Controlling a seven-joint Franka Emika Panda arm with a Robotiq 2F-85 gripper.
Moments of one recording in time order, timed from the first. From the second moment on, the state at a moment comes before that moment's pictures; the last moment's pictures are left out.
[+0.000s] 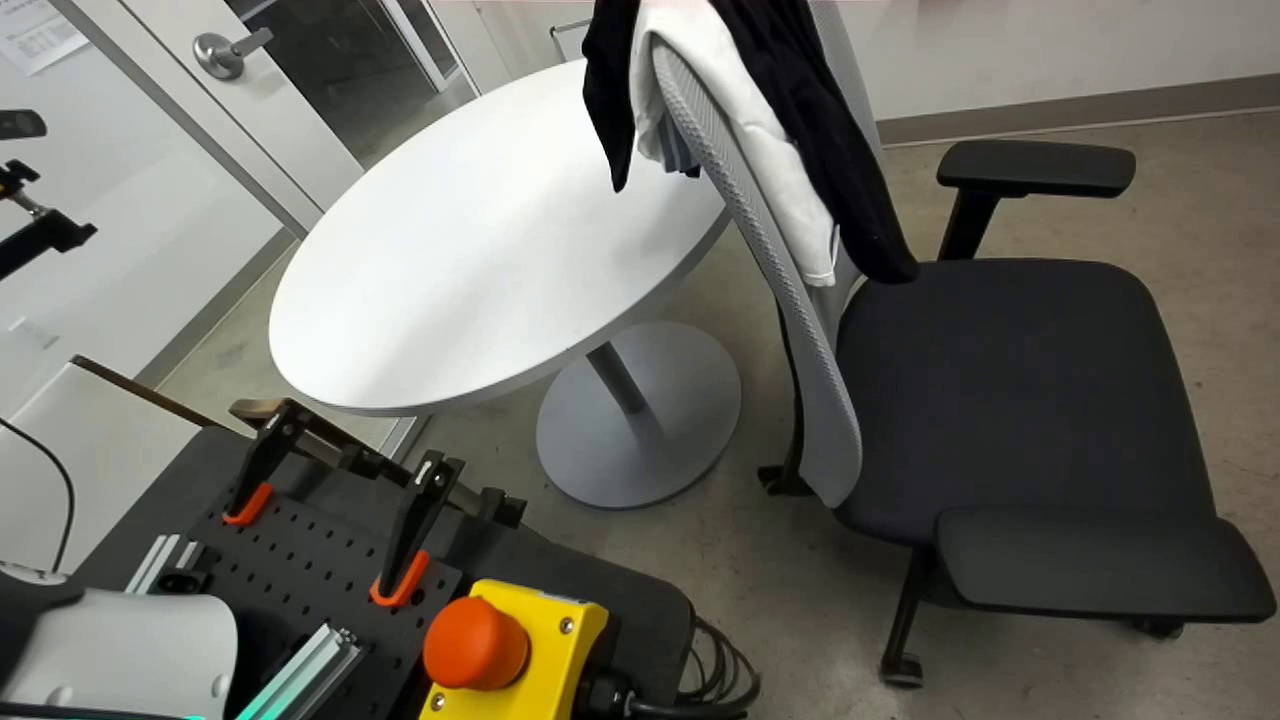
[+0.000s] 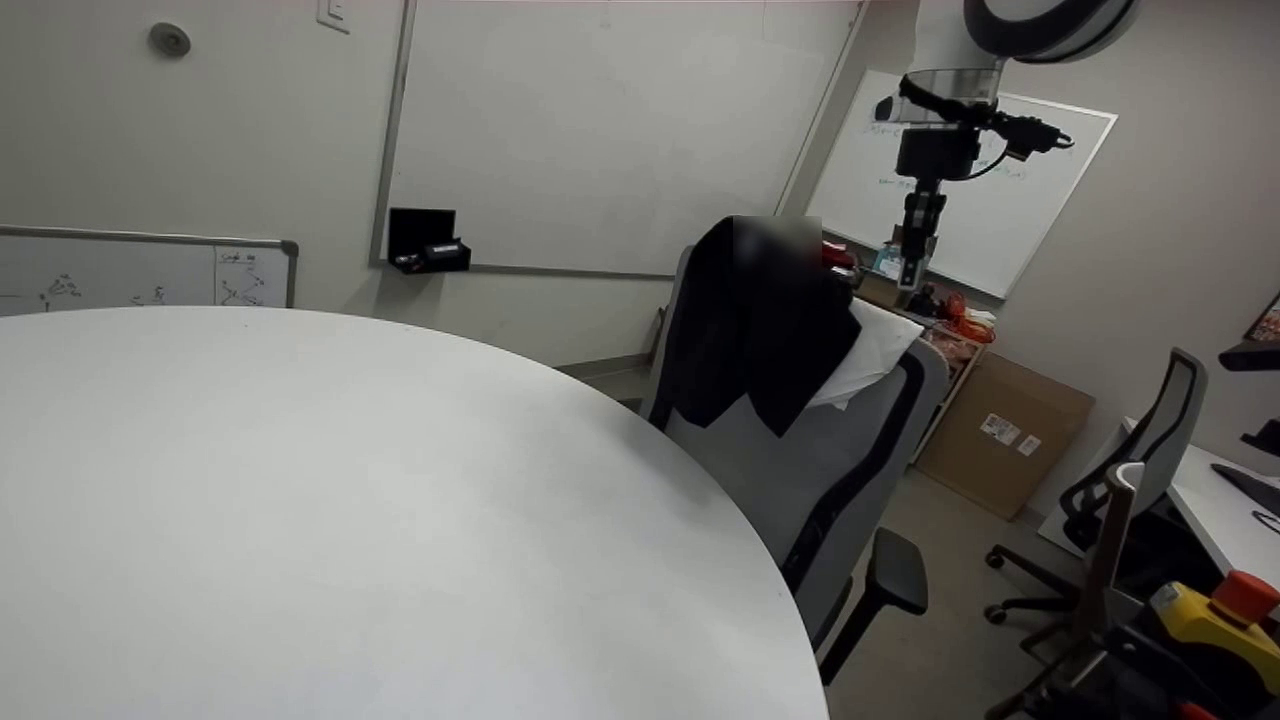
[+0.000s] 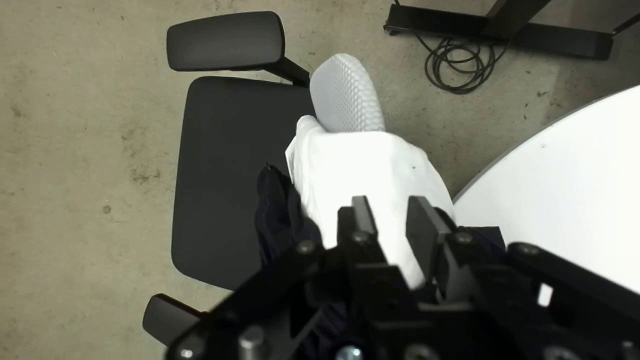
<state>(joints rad) -0.18 0.24 -0.12 -1.92 -0.32 2.01 -0.32</state>
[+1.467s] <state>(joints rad) -0.17 0.28 -0.12 -1.97 -0.32 2.01 -0.34</state>
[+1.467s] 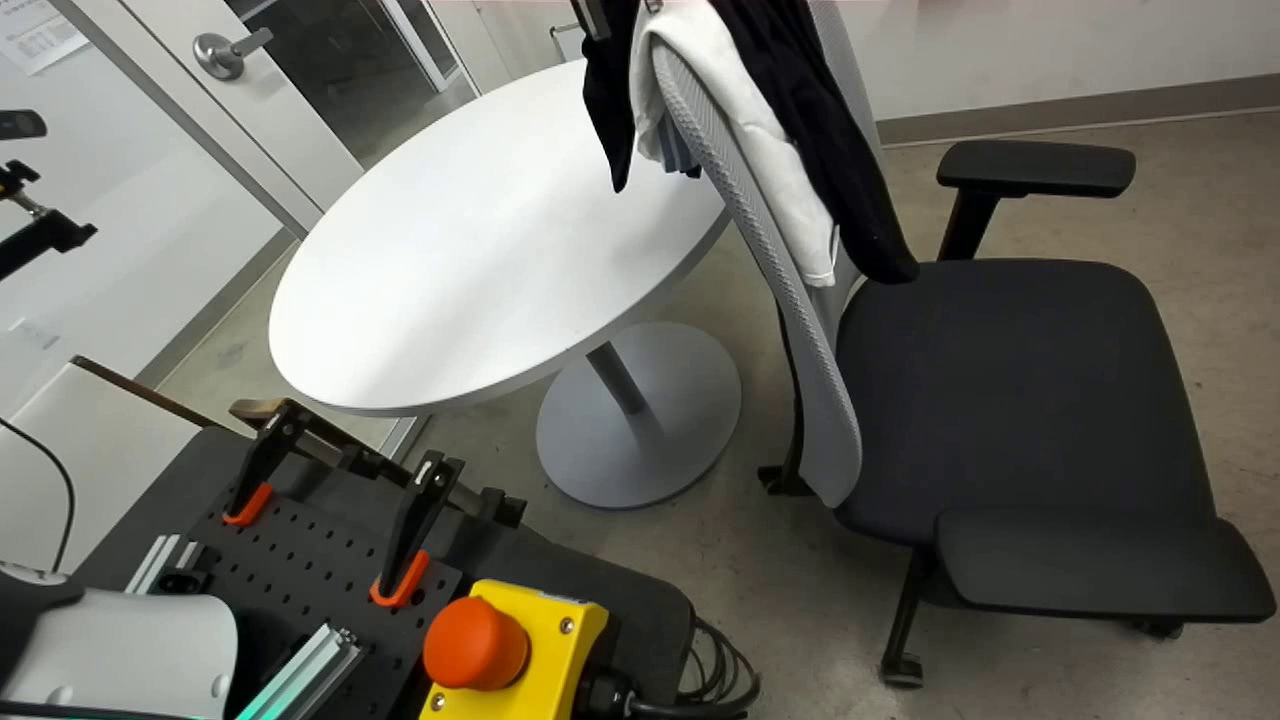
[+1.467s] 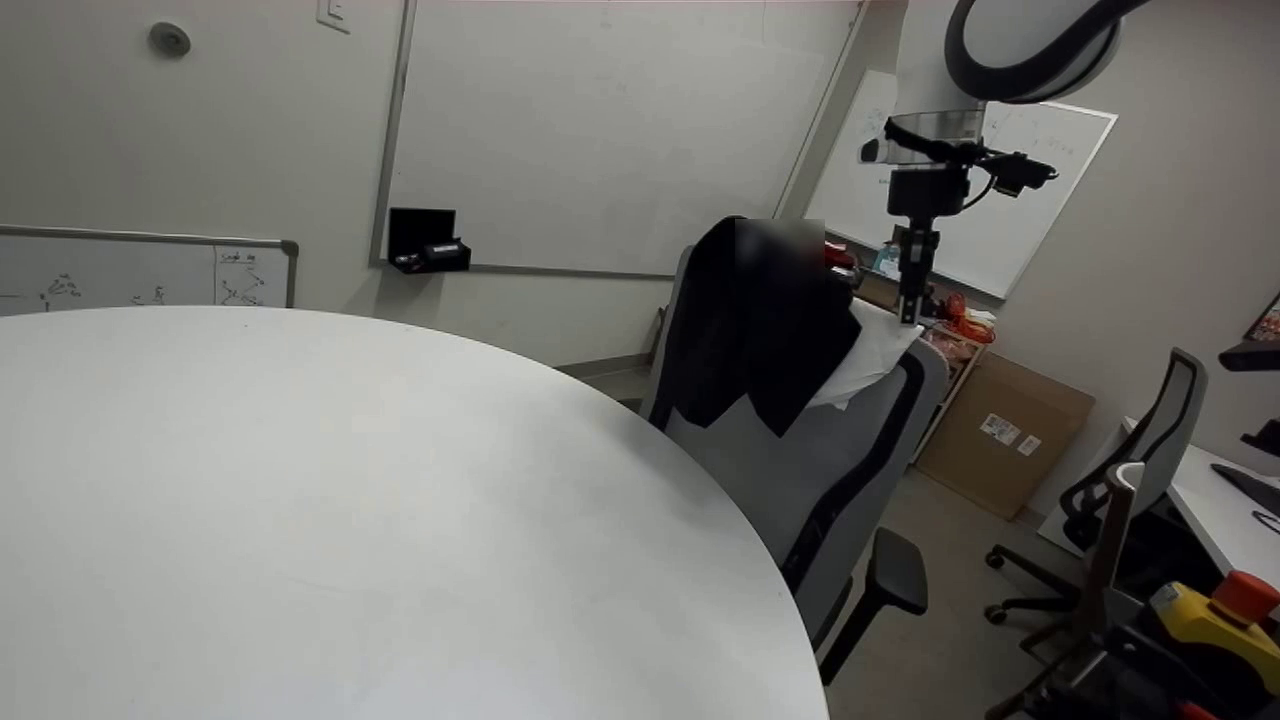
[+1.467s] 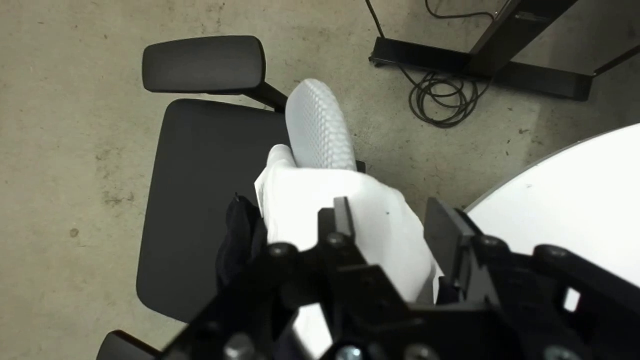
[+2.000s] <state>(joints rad) -0.17 0.29 -0.12 -1.97 -0.32 2.01 -0.34</state>
